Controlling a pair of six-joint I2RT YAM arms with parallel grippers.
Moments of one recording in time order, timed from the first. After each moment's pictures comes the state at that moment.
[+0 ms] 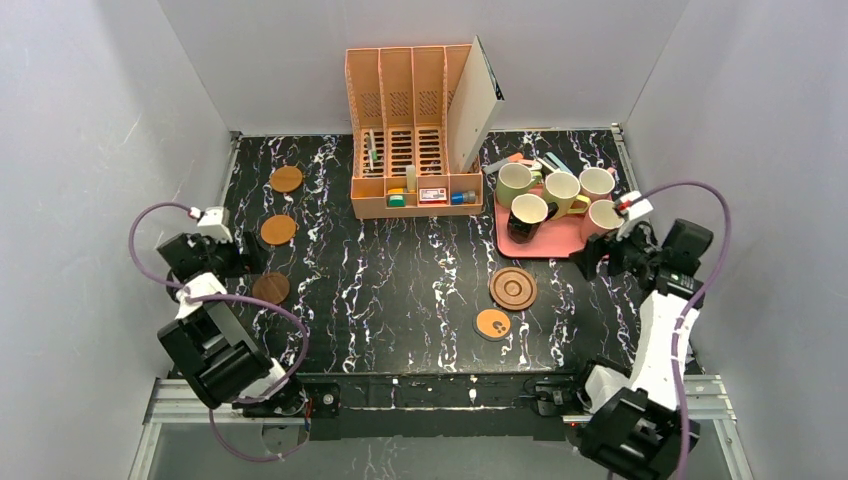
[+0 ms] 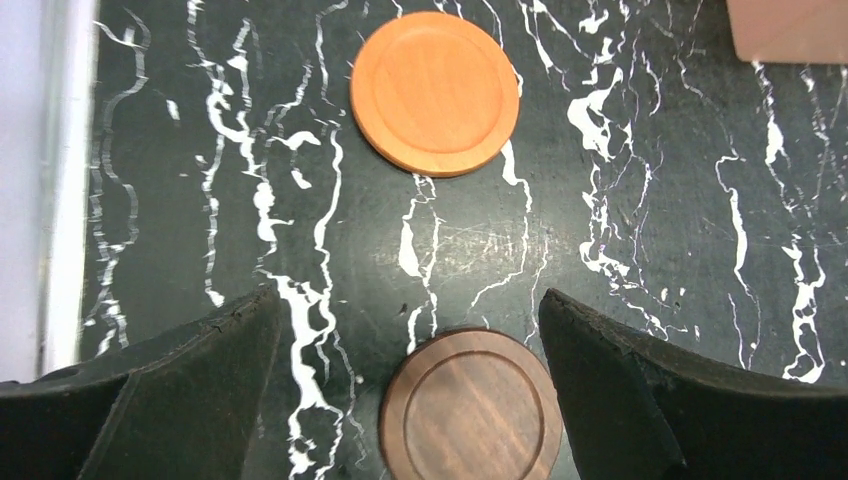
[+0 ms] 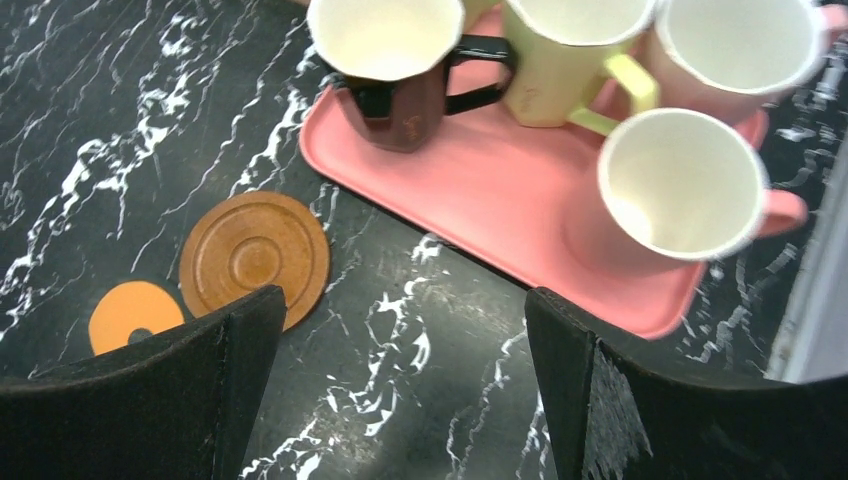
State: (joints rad) left arm 0.71 1.32 0.63 -0.02 0.72 0.33; right arm -0.50 0.86 0.71 -0.52 -0.91 -0.53
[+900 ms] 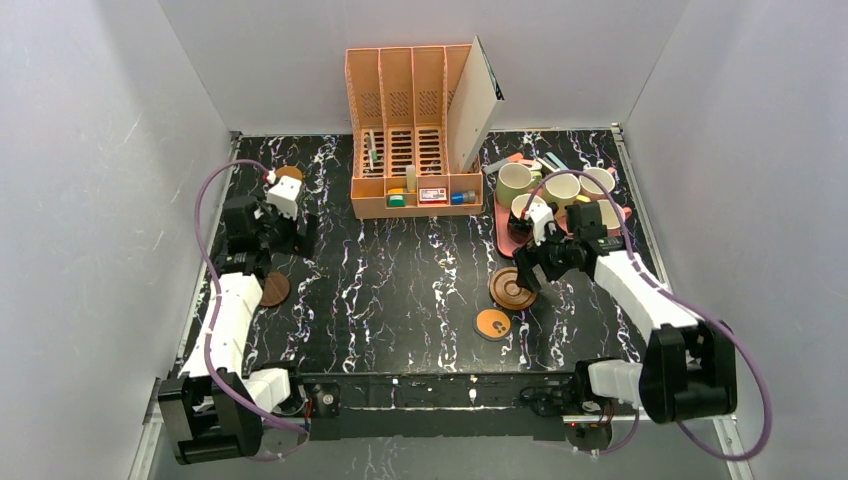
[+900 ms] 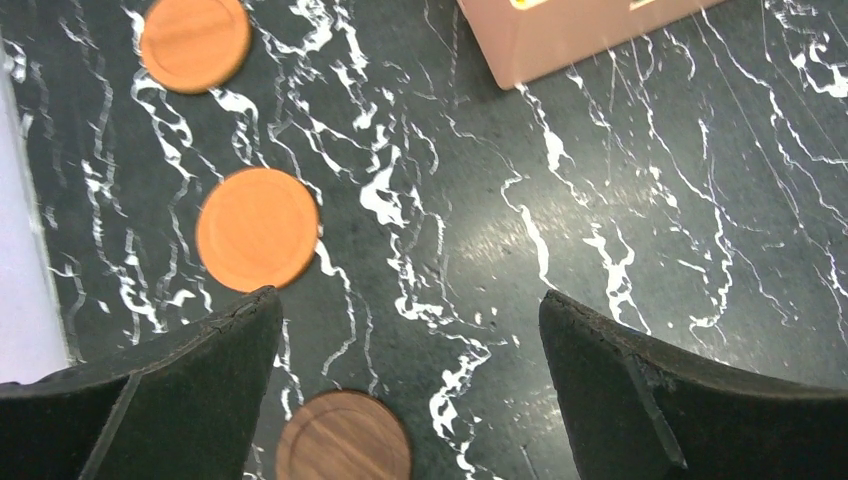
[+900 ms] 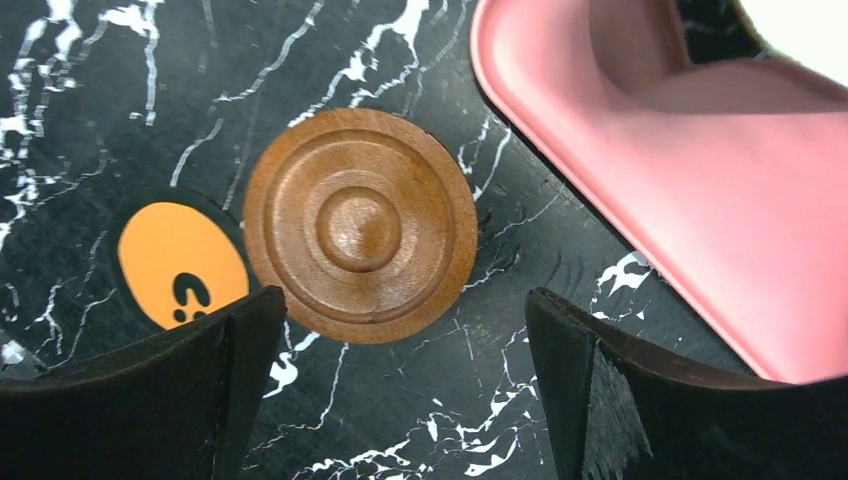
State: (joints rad) left arm 0.12 1.06 0.78 -0.29 0.33 0.35; right arm 0.17 1.19 0.74 -0.53 -0.46 -0.44
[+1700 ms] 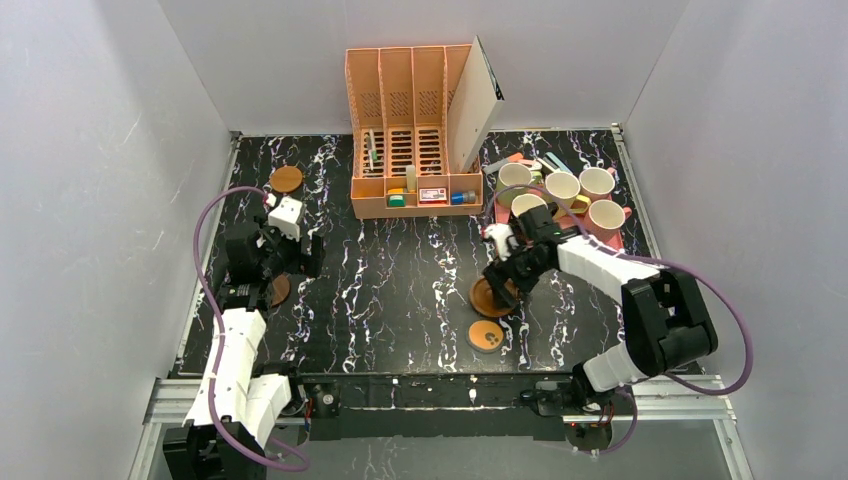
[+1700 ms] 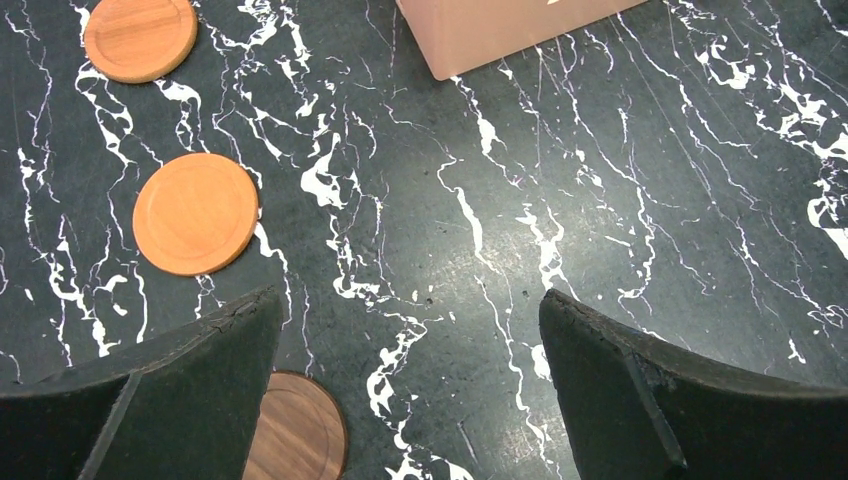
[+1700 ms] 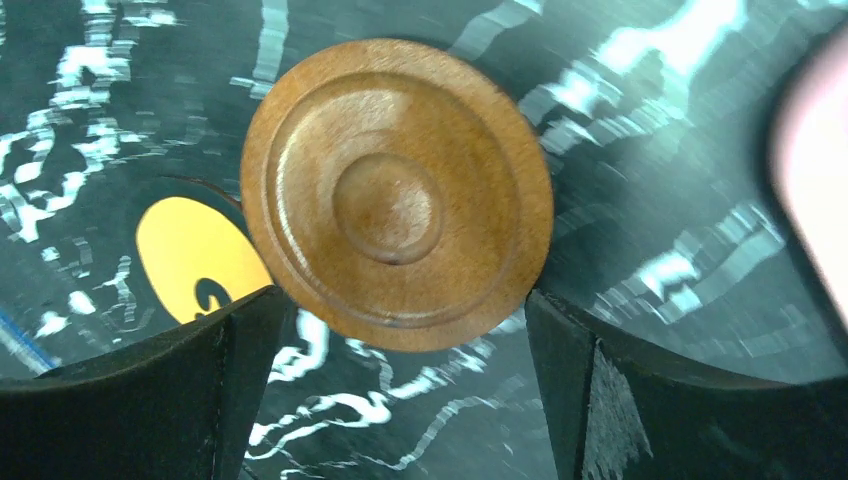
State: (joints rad) left arm 0.09 0.83 0.59 -0.26 0.38 0.27; right arm 0.34 1.47 0.81 -0.59 -0.44 -0.41
